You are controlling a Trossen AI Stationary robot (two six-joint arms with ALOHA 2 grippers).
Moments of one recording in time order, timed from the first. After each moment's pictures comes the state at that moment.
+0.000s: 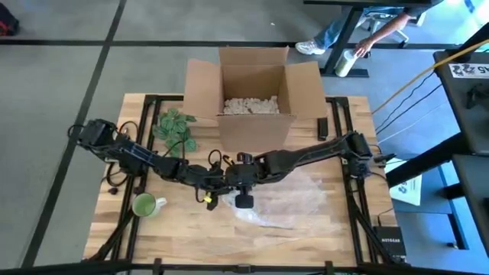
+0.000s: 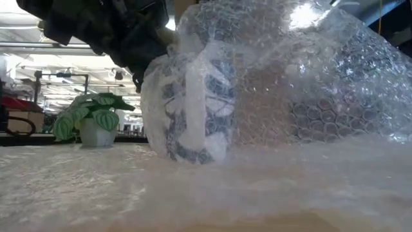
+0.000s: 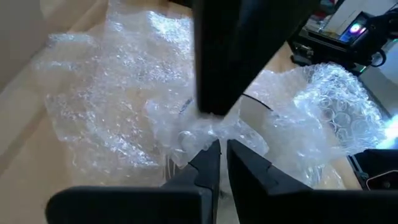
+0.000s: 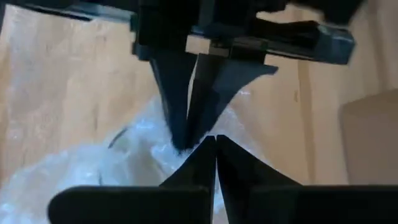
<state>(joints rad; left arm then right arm) -0.29 1.53 0.63 0.45 -0.13 -0.39 0.22 2.00 1.76 -0.79 0.08 0.19</state>
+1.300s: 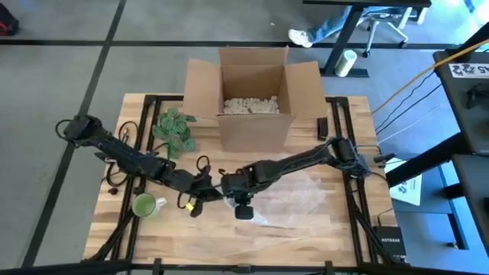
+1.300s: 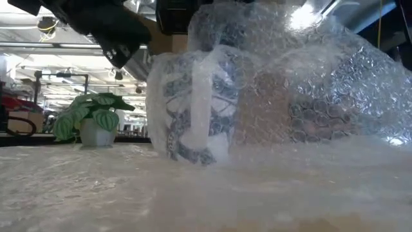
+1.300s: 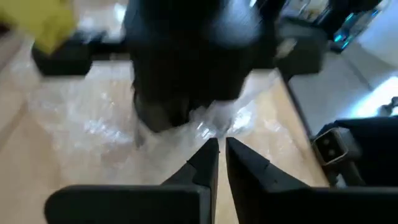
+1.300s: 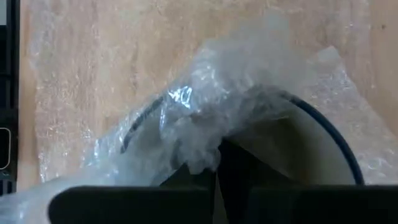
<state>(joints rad) -0.42 1.30 0.63 0.27 -0.18 -0.36 0.23 2.16 1.76 -0.77 -0.18 0.26</state>
